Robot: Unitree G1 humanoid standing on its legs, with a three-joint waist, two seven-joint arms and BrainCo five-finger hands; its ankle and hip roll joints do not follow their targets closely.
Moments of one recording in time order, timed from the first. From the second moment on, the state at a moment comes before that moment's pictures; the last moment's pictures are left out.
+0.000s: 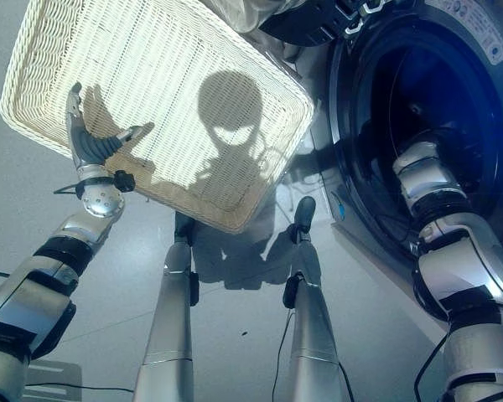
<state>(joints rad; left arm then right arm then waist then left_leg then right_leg) -1.05 0.65 -0.54 0.97 -0.25 -0.45 0.79 -1.25 -0.75 0.57 0.98 0.00 0.12 -0.96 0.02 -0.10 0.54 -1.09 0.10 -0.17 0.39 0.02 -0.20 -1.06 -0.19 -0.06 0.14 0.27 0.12</state>
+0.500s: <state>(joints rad) -1.04 0.55 -0.54 0.97 -0.21 -0.47 0.86 -0.99 -0.63 0.56 0.87 -0.25 -0.04 -1.07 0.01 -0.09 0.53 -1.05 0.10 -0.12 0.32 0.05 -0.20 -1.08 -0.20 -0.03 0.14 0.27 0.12</state>
